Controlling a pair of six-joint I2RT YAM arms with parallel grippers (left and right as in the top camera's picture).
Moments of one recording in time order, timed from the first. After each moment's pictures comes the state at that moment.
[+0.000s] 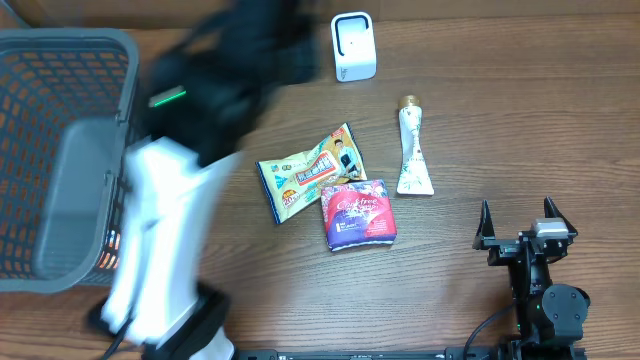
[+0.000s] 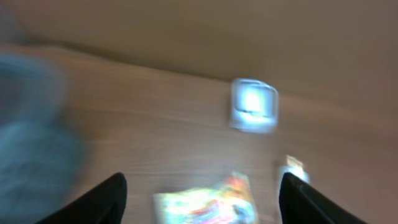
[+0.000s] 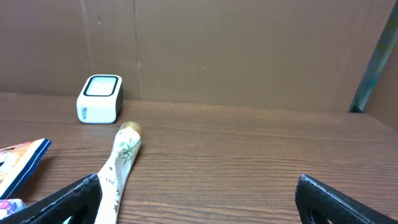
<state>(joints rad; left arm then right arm) -0.44 1.81 2.60 -1.51 -0.36 -0.49 -0.01 0.01 0.02 -0.03 -0.03 -0.06</state>
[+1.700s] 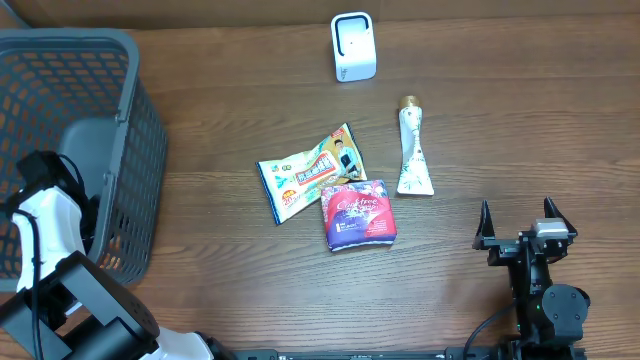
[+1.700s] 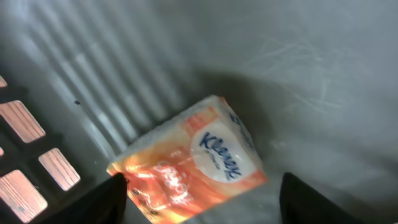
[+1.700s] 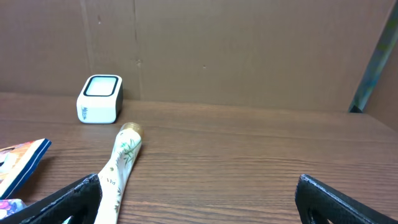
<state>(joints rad) 0.67 1.69 1.16 -0.92 -0.20 -0.30 -0.01 0.01 0.02 -0.04 -0.03 -0.06</state>
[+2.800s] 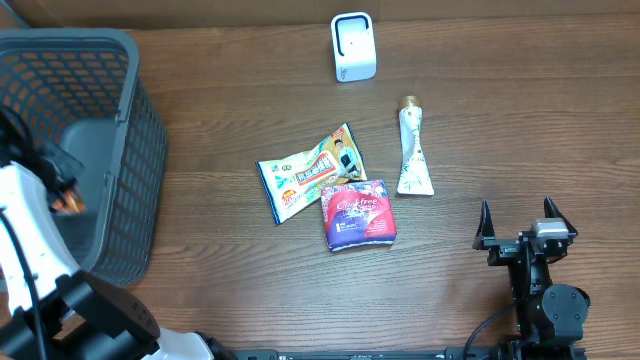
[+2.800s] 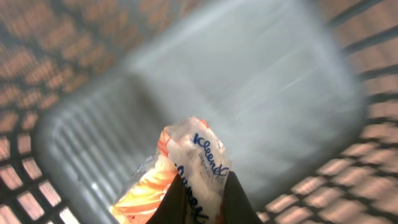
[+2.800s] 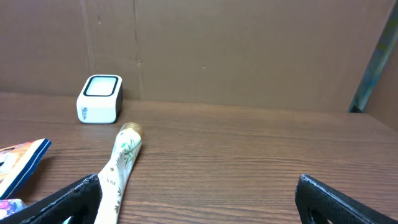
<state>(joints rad) 0.67 1.68 1.56 -1.01 -0.05 -0.29 -0.01 0.01 0.02 -0.04 -0.03 -0.06</state>
